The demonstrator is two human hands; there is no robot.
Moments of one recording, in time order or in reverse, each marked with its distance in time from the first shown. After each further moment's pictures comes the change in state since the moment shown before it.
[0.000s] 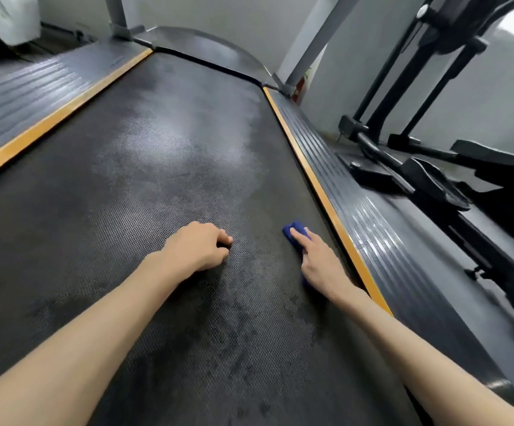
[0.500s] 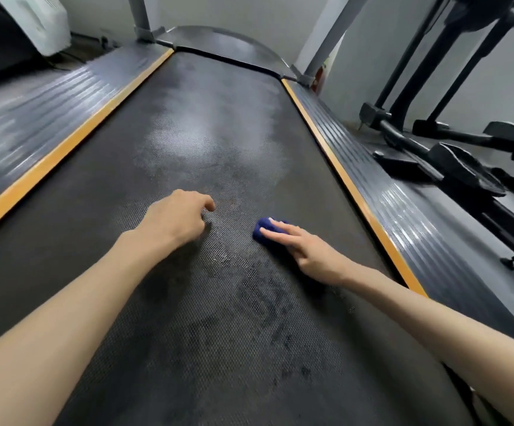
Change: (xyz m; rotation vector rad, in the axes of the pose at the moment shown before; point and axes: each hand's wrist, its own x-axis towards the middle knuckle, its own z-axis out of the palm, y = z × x) left_hand -0.050 -0.045 -0.045 0.076 0.227 -0.057; right_hand -0.011 -0.044 0.011 0.095 -0.202 -0.538
